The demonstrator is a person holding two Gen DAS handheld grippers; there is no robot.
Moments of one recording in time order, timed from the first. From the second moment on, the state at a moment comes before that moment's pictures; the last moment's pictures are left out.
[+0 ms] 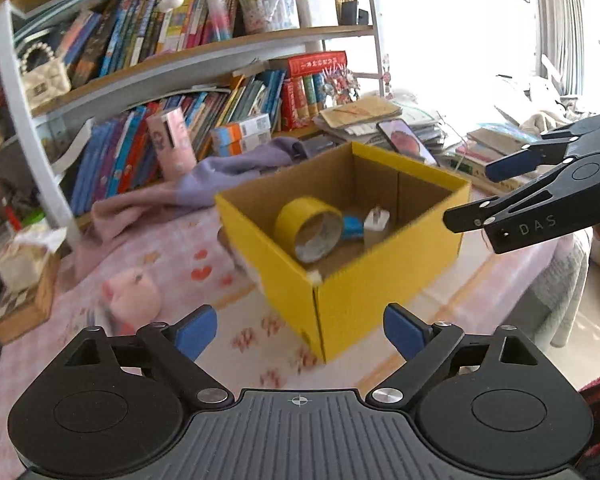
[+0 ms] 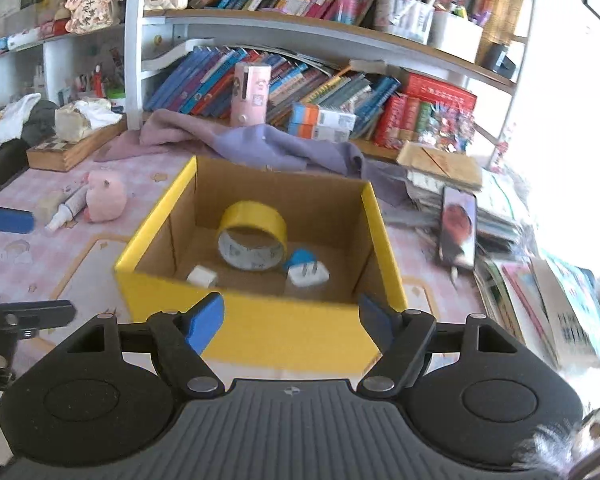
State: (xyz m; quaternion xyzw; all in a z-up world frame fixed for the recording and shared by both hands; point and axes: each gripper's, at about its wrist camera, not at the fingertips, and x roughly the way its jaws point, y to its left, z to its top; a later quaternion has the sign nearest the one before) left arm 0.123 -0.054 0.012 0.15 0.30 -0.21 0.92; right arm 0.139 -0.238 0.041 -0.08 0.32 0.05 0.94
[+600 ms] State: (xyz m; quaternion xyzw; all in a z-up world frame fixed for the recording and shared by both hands) left arm 0.053 0.049 -0.002 0.11 0.31 -0.11 0.94; right arm 0.075 -0.123 0.016 -0.10 0.34 0.10 0.93
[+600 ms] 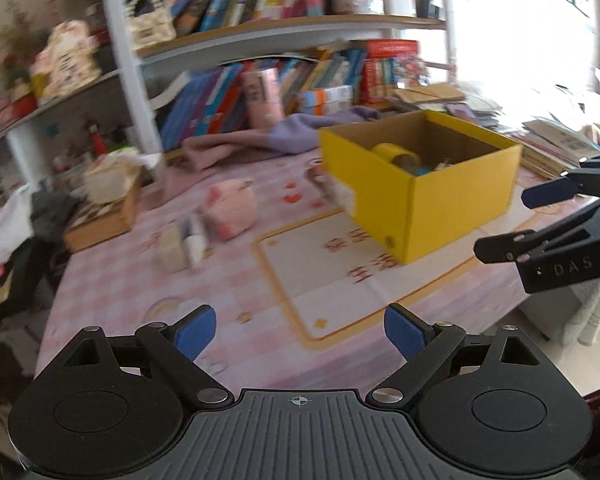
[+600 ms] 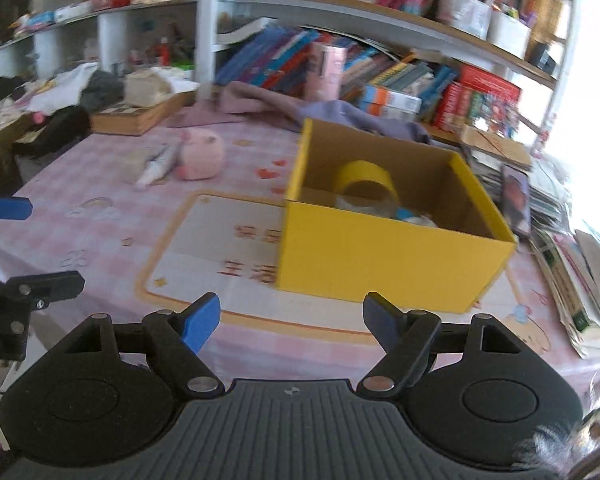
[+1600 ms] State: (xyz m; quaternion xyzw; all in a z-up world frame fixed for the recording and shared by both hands) left arm 0.081 0.124 -0.010 0.06 0.31 -0.01 0.95; right arm 0.137 -0.033 0.016 -0.09 0.32 0.17 0.93
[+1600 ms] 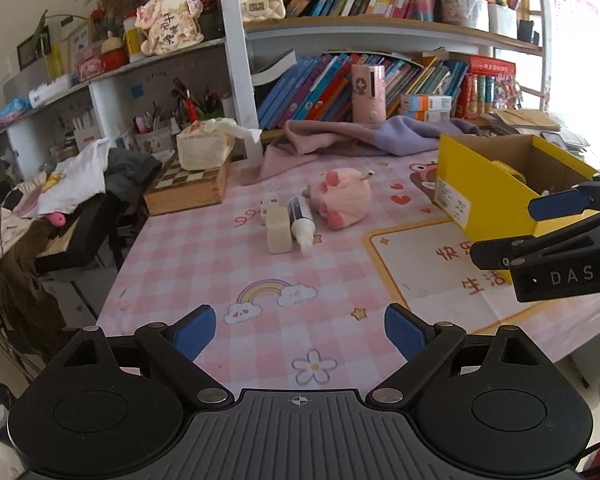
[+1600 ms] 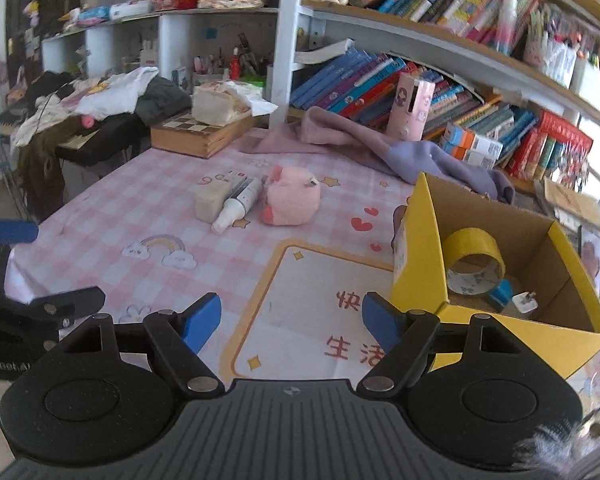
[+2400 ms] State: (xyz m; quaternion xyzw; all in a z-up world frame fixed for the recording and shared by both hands) left arm 0.228 0.145 -0.029 0.03 0.34 0.02 0.94; right arm 0.305 0.007 -0.005 -0.07 0.37 0.20 0.90
